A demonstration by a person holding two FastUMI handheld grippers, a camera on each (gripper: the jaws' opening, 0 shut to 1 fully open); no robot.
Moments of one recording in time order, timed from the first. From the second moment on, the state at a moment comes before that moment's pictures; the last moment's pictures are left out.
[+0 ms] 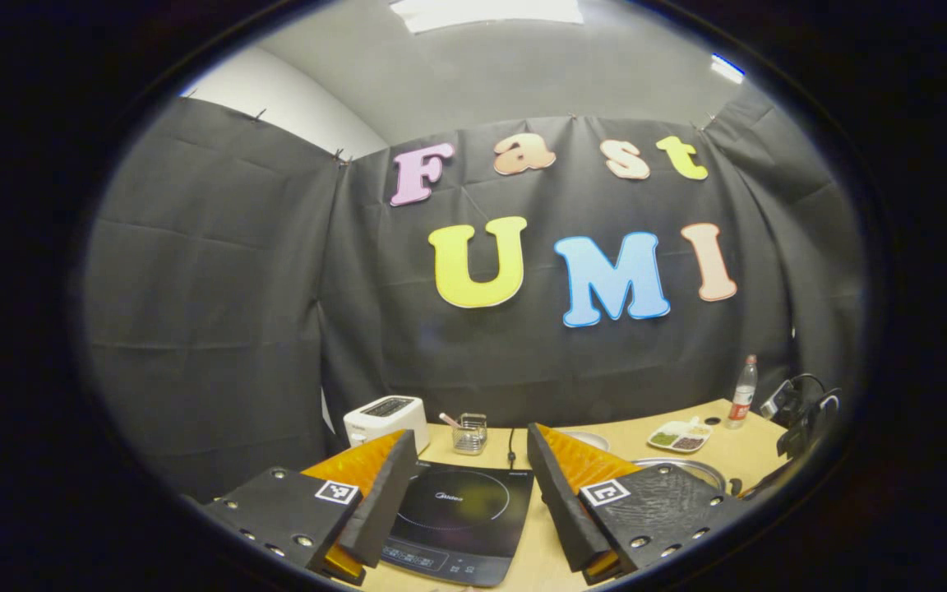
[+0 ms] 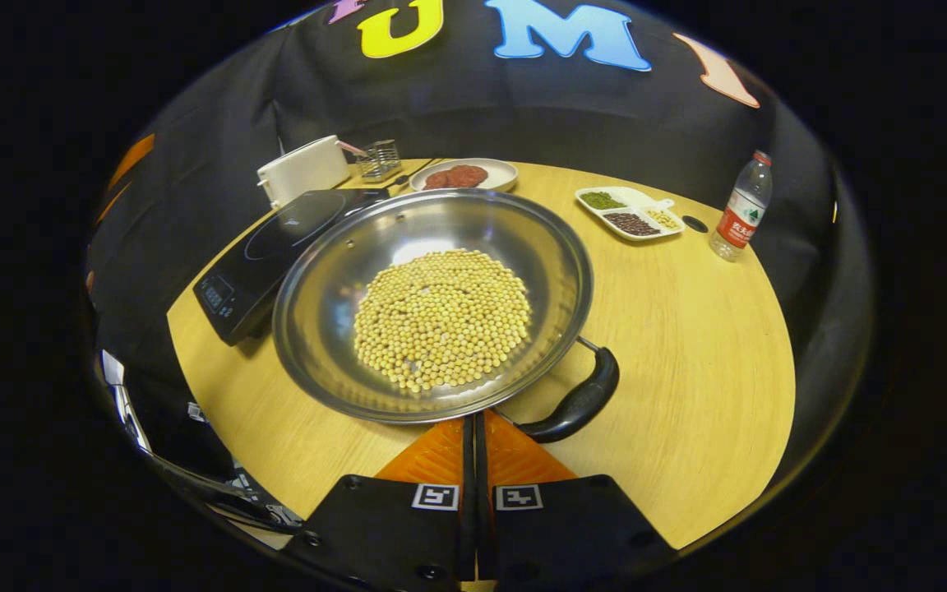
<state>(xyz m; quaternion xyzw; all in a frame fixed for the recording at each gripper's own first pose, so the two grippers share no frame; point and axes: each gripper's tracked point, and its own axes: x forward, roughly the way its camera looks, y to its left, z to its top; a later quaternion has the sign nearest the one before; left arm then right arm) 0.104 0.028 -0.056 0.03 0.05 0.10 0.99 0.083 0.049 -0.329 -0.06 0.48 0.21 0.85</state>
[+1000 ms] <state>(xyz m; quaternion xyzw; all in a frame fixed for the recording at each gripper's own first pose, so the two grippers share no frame) 0.131 -0.016 -0.081 0.02 0.08 0.08 0.99 0.159 -0.007 -0.264 0.02 0.35 0.12 0.93</state>
